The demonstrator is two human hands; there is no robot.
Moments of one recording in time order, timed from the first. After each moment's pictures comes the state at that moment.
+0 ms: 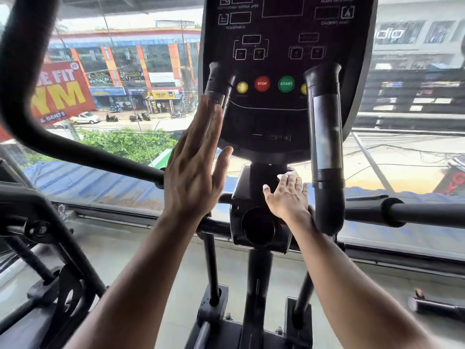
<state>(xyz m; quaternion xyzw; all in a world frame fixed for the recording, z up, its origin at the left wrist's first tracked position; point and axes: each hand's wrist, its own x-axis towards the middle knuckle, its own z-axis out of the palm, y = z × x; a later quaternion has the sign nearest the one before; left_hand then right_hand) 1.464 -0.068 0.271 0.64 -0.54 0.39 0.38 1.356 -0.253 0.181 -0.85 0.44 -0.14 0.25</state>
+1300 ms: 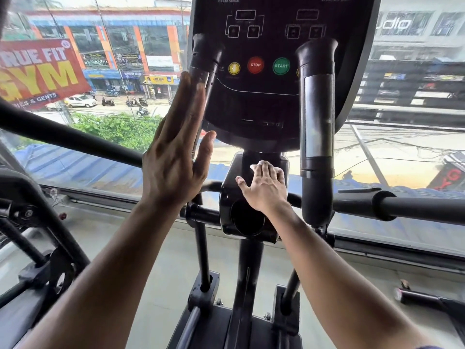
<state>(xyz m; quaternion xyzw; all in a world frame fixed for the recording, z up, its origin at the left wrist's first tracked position) 1.460 -0.066 0.270 0.65 -0.53 0.38 0.39 1.388 -0.266 0.146 -0.91 0.38 -0.12 0.12</state>
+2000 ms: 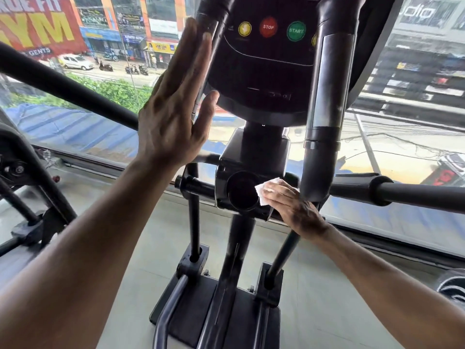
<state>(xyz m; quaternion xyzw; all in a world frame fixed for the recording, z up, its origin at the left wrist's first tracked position) 1.461 -0.066 0.269 0.65 -0.52 0.40 0.39 1.262 -0.311 0.066 -0.97 -0.07 -0.23 -0.04</state>
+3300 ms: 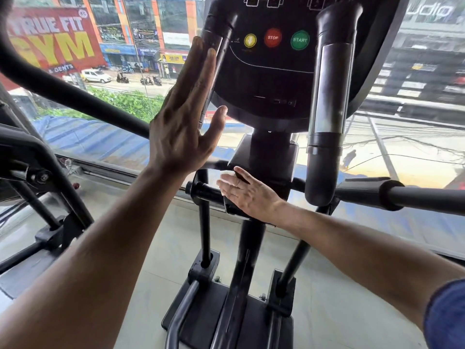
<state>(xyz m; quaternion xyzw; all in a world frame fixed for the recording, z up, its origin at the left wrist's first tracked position) 1.456 -0.064 0.271 0.66 -0.52 0.39 0.38 1.371 -0.256 0.088 -0.91 -0.10 -0.05 -0.41</state>
